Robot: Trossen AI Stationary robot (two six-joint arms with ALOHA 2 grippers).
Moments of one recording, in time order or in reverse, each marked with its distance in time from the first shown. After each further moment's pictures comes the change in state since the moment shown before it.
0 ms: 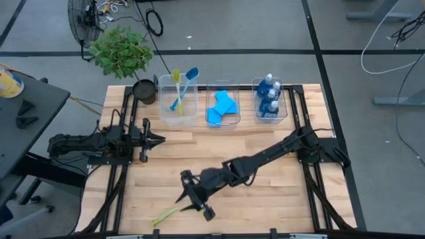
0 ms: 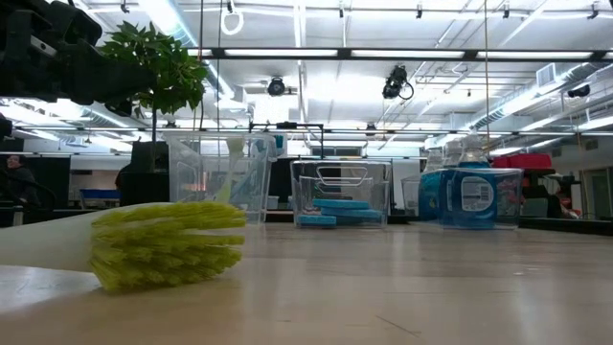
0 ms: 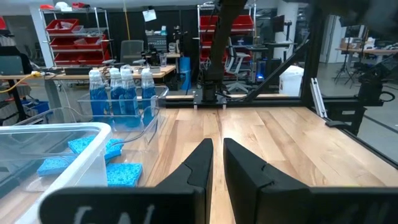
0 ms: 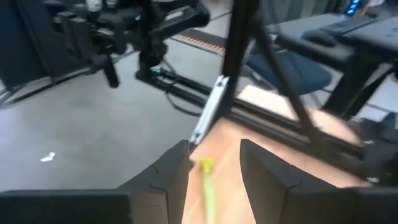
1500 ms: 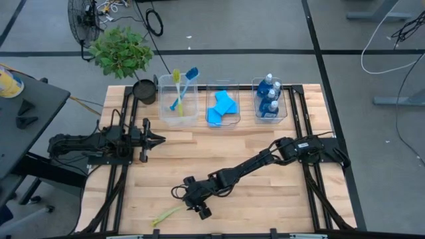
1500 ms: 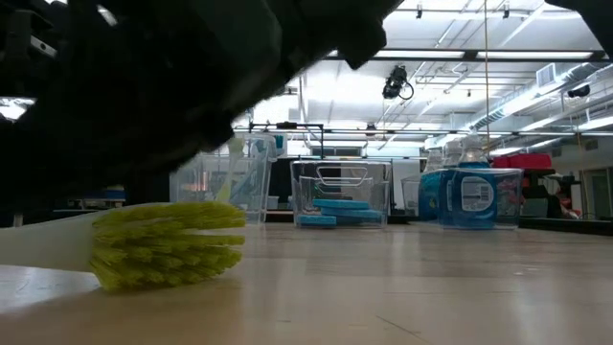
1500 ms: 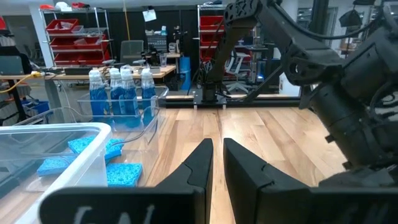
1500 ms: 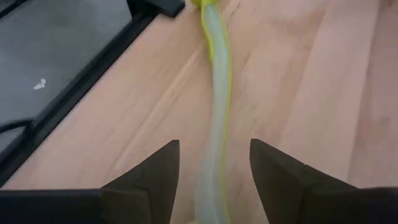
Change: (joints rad) left arm 0.000 0.000 0.000 0.000 0.000 0.000; right arm -0.015 0.306 0.000 -0.063 0.030 0.075
